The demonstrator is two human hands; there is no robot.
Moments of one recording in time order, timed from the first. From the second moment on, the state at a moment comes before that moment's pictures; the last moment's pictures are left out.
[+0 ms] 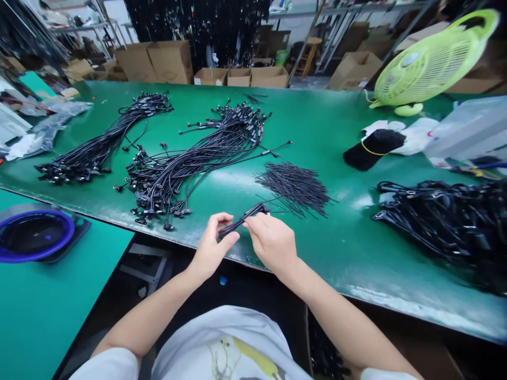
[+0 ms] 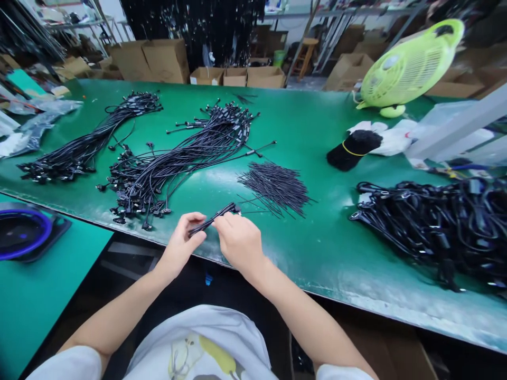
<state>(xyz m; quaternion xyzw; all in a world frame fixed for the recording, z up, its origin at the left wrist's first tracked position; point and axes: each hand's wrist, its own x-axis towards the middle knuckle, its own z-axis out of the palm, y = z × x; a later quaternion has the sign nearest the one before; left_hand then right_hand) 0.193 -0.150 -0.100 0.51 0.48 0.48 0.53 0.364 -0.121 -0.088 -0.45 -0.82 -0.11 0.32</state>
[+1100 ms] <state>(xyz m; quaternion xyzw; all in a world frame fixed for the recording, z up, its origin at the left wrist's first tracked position) 0.230 -0.117 -0.115 0.40 0.41 0.47 0.67 0.373 -0.130 -0.126 -0.52 -0.79 0.08 0.32</state>
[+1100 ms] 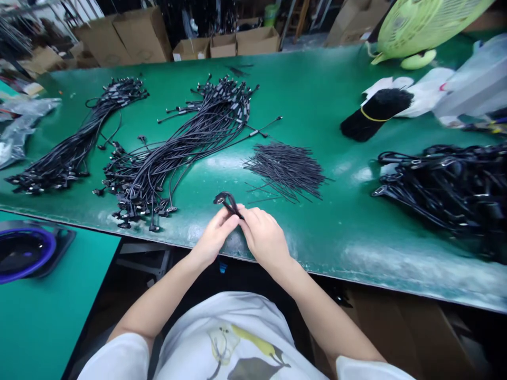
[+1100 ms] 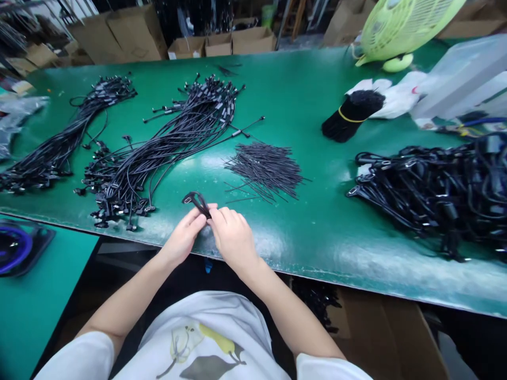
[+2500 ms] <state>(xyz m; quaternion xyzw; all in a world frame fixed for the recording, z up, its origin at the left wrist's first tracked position) 0.138 -0.096 -0.079 0.62 0.40 0.24 0.63 0.402 -0.161 -0.116 -0.25 -0.45 0.80 0.32</state>
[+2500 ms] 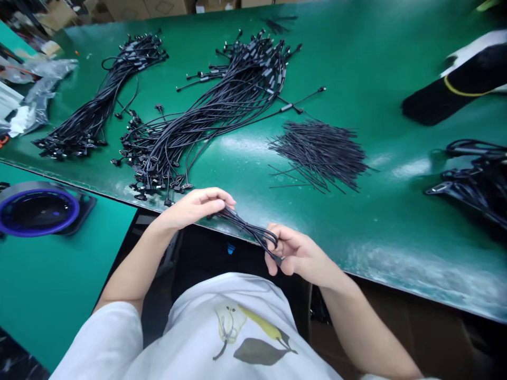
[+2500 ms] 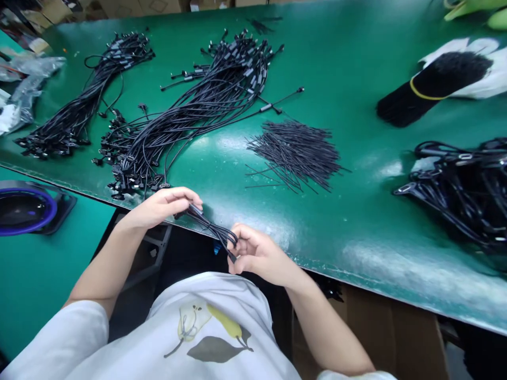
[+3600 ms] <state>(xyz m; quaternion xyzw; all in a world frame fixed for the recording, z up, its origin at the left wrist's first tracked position) 0.148 -0.165 -0.093 0.44 0.35 0.03 0.83 0.423 -0.203 -0.143 -0.28 -0.27 0.88 0.25</state>
